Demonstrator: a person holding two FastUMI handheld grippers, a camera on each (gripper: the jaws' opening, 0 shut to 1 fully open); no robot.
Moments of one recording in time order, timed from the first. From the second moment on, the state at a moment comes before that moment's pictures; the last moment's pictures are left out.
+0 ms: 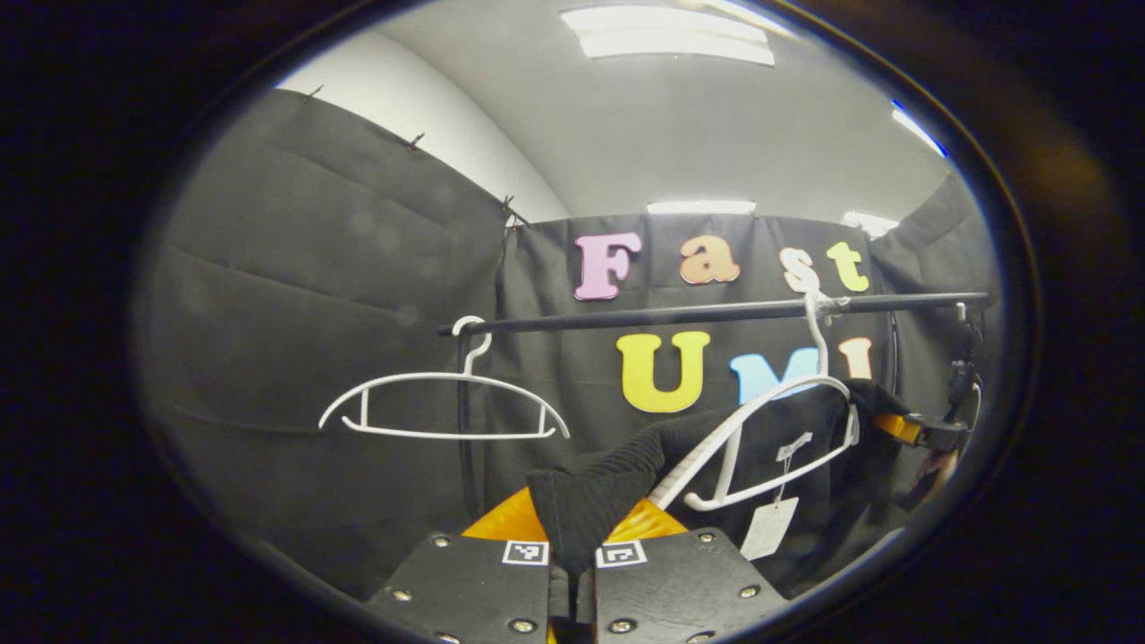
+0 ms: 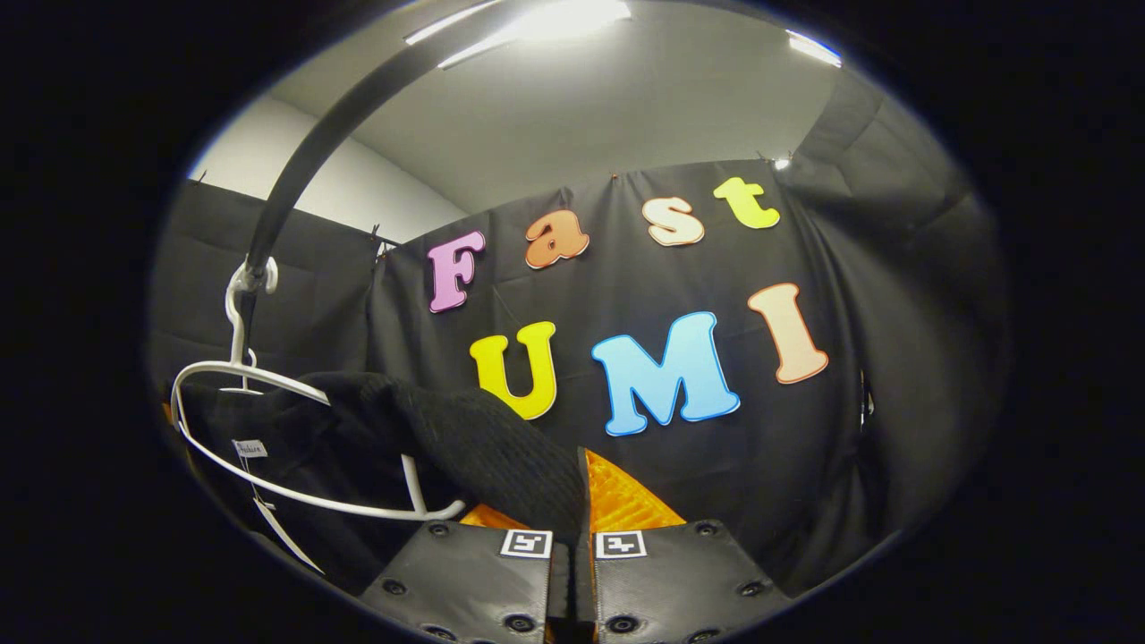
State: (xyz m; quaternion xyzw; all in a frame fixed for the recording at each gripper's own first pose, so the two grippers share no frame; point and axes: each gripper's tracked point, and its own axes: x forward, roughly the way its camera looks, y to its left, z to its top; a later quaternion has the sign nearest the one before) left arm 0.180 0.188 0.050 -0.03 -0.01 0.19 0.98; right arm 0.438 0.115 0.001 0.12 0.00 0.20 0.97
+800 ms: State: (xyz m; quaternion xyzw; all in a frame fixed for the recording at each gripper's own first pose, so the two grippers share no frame) left arm 0.217 0.196 -0.021 -0.07 0.05 0.15 0.98; right arm 0.452 0.110 -0.075 0.11 0.11 0.17 0.97
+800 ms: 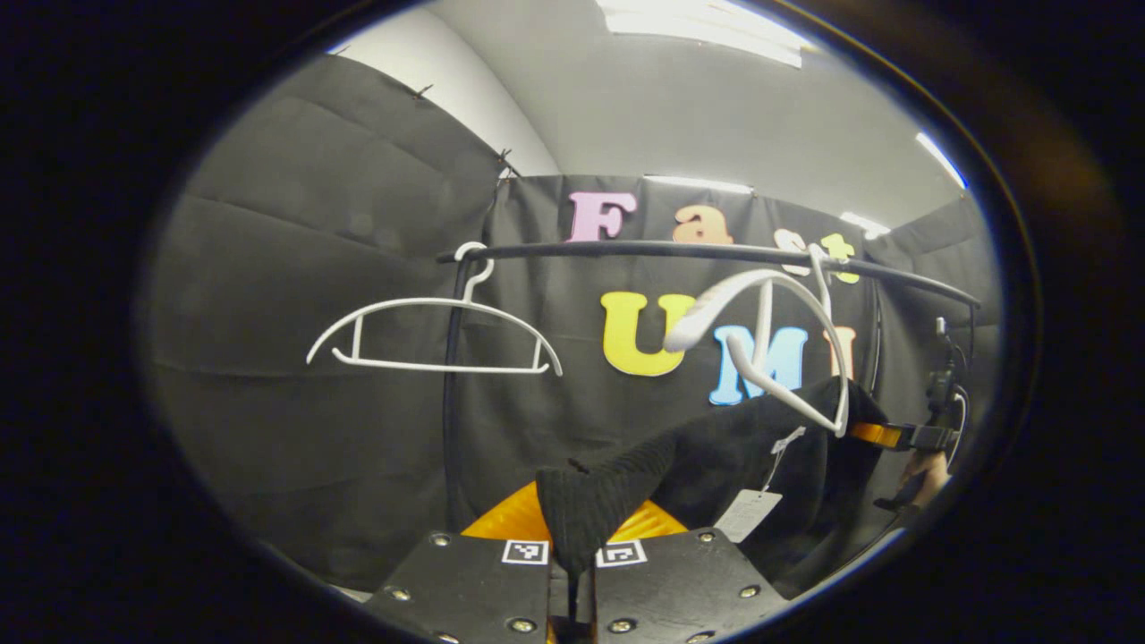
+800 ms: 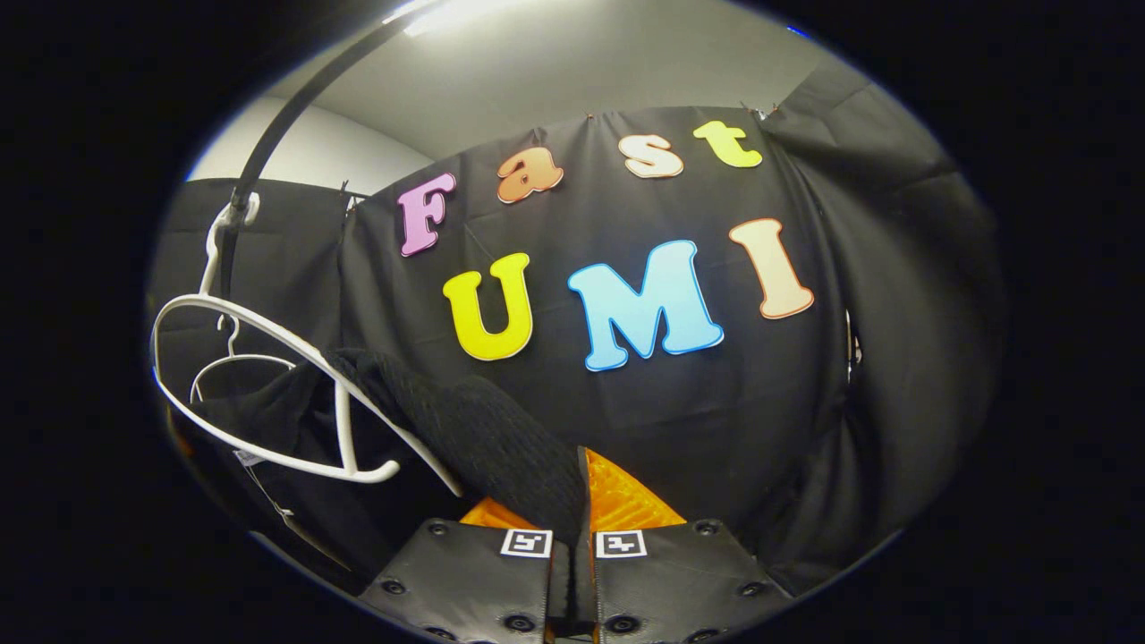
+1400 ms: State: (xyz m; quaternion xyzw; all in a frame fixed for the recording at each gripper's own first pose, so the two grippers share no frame) left arm 0.200 0.175 -0.082 -0.04 0.12 0.17 0.98; right arm 0.413 0.089 -0.145 0.07 0.16 0.17 0.97
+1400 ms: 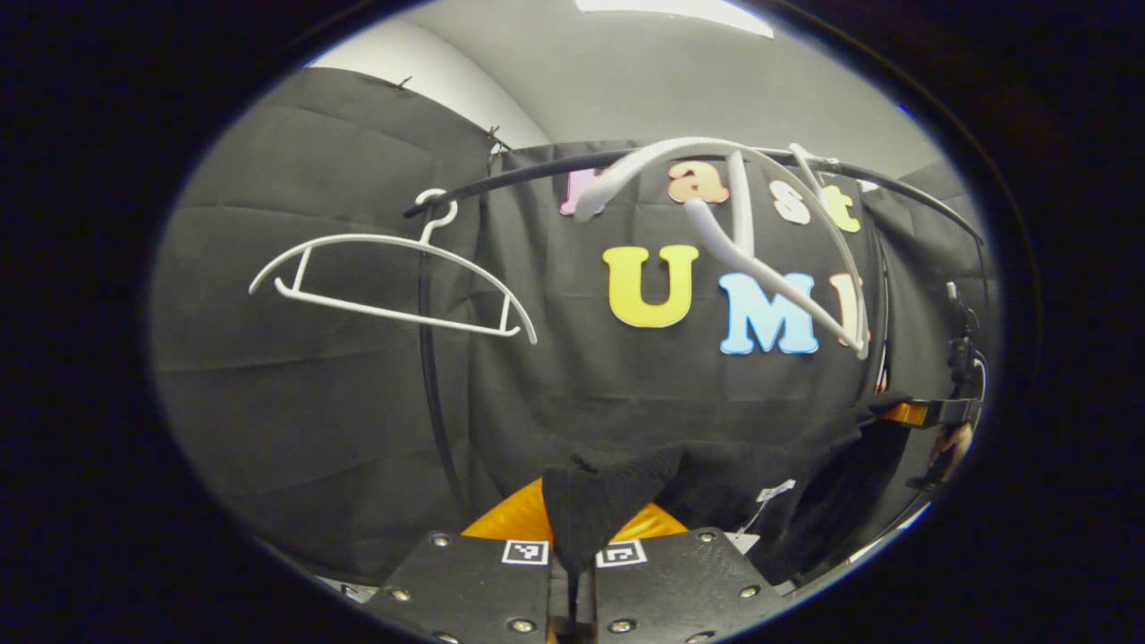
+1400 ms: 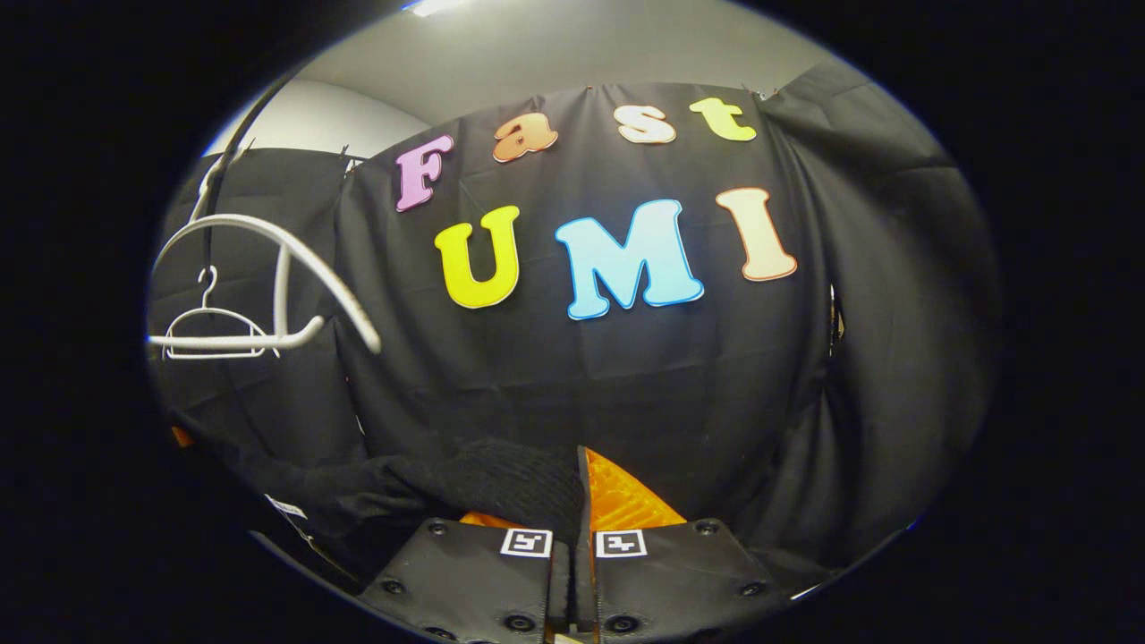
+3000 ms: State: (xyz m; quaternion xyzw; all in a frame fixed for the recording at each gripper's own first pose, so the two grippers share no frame) left arm 0.161 0.011 -0.127 -0.03 0.13 -0.01 0.99; right arm 0.178 0.173 -0.174 0.06 0.21 0.27 0.94
